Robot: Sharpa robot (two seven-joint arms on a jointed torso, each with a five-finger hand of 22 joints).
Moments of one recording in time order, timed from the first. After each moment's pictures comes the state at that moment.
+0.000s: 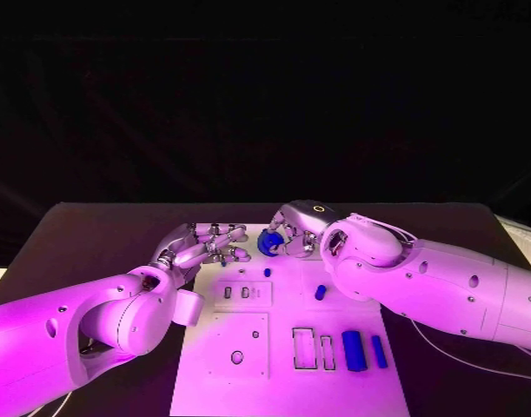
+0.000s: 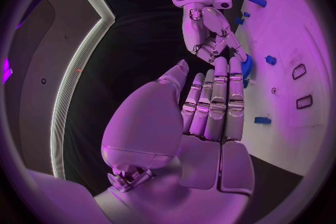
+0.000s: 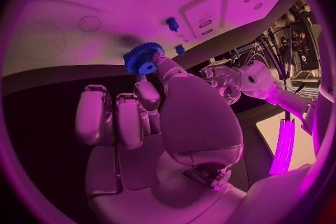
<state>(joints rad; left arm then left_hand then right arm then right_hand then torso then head) 1.17 -0.91 -0.02 1.70 -0.03 -0.39 0.40 1.40 -0.02 0.17 0.09 0.10 0.96 0.23 0.09 0.07 1.05 0.17 0.09 0.07 1.15 0.10 0.27 0.22 0.17 1.03 0.20 0.28 0.10 1.27 -0.57 -0.01 1.42 -1.65 -0.32 -0.27 1.34 -0.06 0.24 0.07 0.19 1.08 0.12 0.11 0.09 1.34 0.02 1.12 1.13 1.47 -0.05 1.42 1.26 0.10 1.35 0.06 1.40 1.16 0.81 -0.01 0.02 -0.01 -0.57</state>
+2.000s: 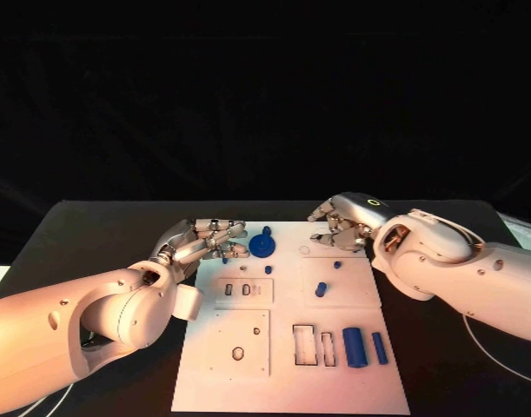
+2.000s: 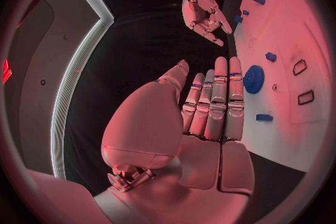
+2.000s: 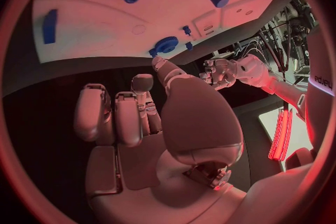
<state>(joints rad) 1.17 -0.93 -0.02 1.70 -0.03 -0.39 0.40 1.40 -0.02 0.18 0.08 0.10 0.96 0.23 0.09 0.07 1.05 0.17 0.09 0.07 1.15 0.10 0.27 0.23 0.17 1.03 0.20 0.28 0.10 1.27 -0.80 0.00 1.51 -1.55 -0.38 -0.14 1.29 -0.11 0.26 0.08 0.22 0.98 0.15 0.07 0.08 1.23 0.05 0.93 0.98 1.47 -0.03 1.39 1.23 0.10 1.33 0.08 1.39 1.12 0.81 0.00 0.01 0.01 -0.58</state>
